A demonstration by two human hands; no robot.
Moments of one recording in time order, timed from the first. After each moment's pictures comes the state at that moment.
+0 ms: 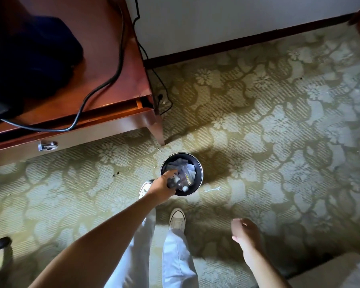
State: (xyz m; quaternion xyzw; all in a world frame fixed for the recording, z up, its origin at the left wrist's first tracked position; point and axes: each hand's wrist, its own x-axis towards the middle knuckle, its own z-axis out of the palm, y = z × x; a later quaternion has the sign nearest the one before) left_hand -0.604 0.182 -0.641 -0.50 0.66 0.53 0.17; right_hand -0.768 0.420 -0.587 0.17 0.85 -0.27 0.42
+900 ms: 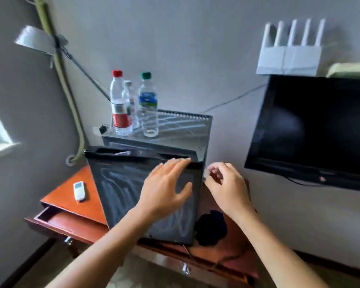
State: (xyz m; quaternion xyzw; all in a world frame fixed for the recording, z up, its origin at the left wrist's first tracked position) left_hand -0.343 0.047 -0.035 -0.52 0.77 -0.05 -0.36; right_hand -0.542 0.034 -0.031 -0.69 0.56 -0.45 0.12
